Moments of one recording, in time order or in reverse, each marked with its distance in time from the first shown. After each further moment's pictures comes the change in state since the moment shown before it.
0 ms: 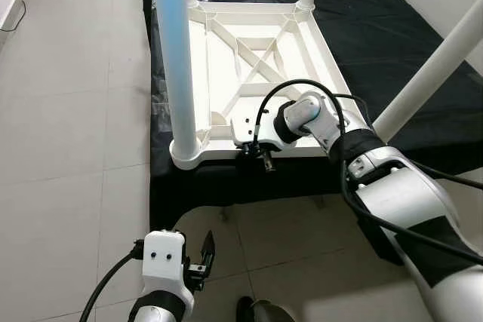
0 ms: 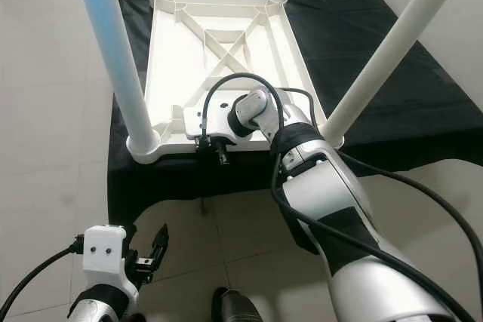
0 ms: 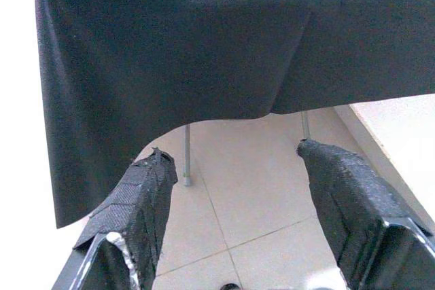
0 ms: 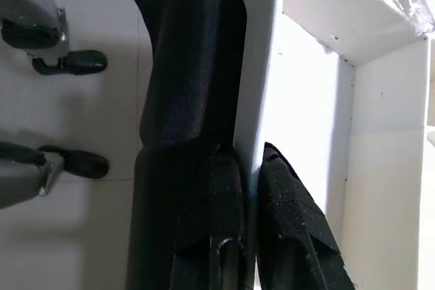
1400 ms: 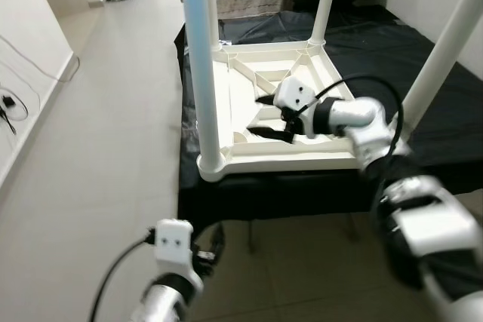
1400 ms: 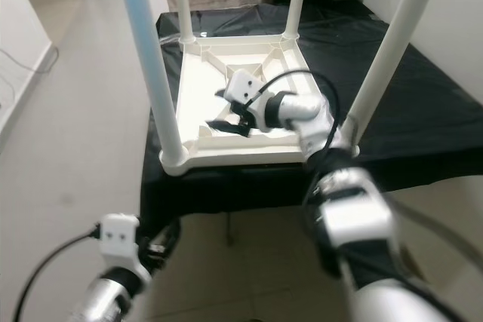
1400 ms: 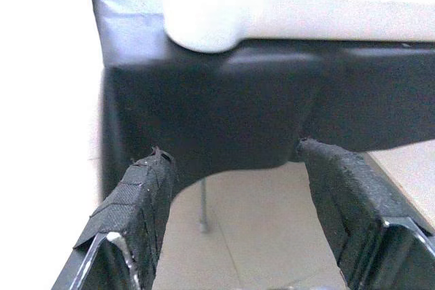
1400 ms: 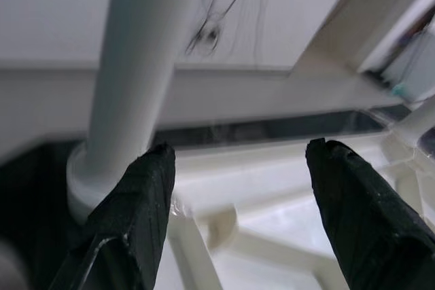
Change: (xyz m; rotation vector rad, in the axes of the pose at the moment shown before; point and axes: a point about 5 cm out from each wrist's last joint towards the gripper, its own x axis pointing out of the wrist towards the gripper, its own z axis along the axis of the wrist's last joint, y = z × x) left arm 0.035 0.010 -0.009 -0.017 -0.002 -0.063; right arm -0.018 0.019 -0.035 0.401 -0.495 -0.595
